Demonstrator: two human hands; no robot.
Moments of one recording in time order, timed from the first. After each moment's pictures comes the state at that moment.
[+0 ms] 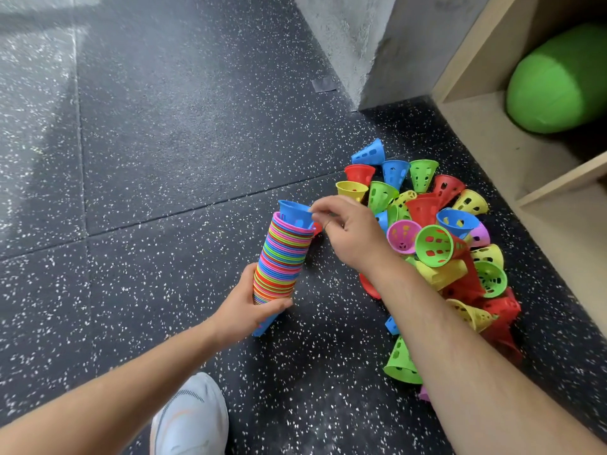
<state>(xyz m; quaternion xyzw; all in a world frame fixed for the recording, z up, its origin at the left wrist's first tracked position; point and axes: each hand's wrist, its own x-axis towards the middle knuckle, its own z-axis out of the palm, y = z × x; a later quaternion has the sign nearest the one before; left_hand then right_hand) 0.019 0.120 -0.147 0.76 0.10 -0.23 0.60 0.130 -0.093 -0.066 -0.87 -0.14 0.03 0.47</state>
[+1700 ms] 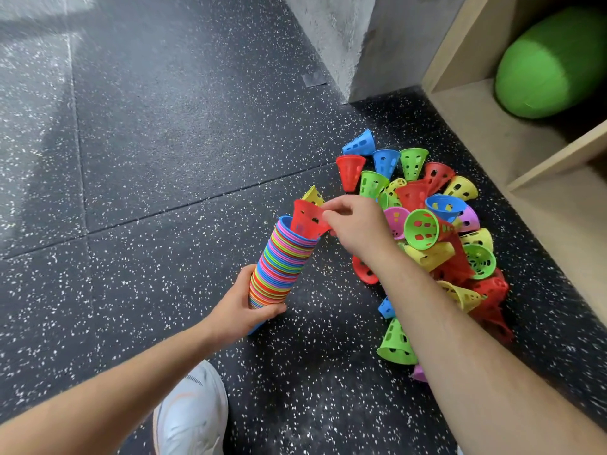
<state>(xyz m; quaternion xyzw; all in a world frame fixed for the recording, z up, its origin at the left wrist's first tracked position) -0.005 0.121 -0.156 0.78 0.05 -0.23 0.58 0.115 -0.107 -0.050 -0.87 0.07 0.09 0.47</state>
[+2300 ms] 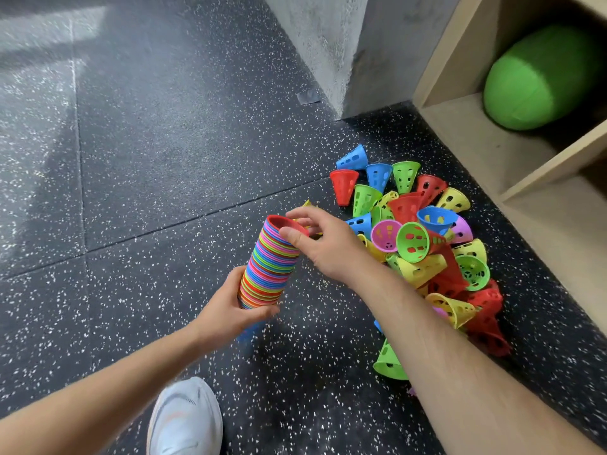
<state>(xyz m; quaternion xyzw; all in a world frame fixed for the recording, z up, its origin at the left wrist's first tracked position) 0.014 0.123 -0.134 0.80 0.07 -0.19 0.57 0.101 -0.093 -0.036 -0.84 -0.06 0.16 0.51</state>
